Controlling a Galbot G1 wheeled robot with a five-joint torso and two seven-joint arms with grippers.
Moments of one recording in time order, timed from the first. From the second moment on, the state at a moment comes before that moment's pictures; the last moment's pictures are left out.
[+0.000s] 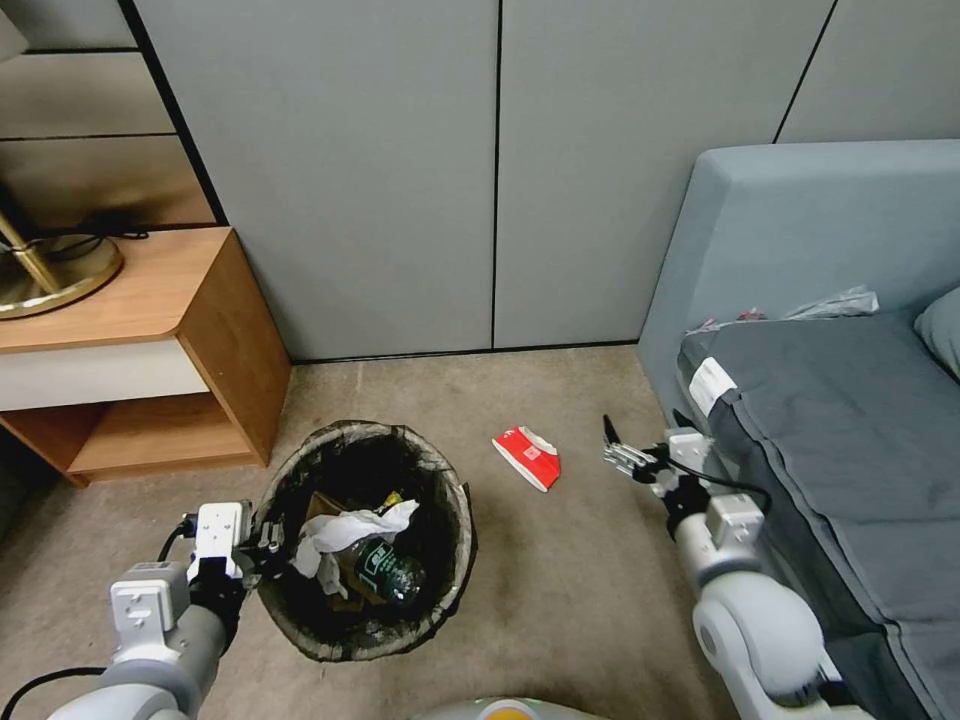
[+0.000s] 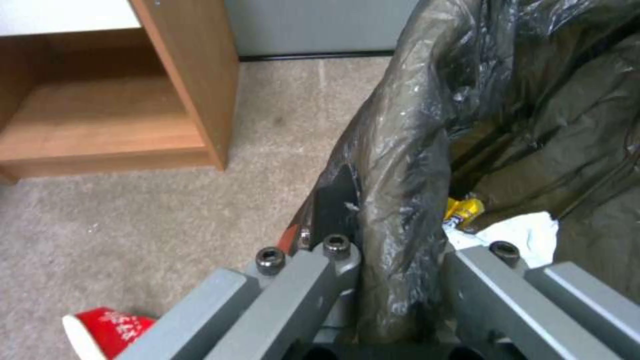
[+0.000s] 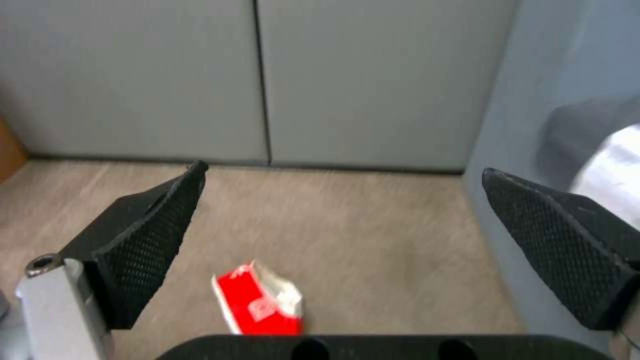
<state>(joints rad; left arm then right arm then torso) 1.88 -1.46 -0.82 -2.50 -0.25 0.66 0.03 -1.40 1.27 0.40 2.00 0.25 -0.25 0.09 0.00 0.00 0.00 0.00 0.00</state>
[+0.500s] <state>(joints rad) 1.89 -1.47 -0.86 -2.50 -0.24 0.65 0.03 -1.08 1.20 0.19 1.70 0.45 -0.33 0.05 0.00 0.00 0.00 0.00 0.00</state>
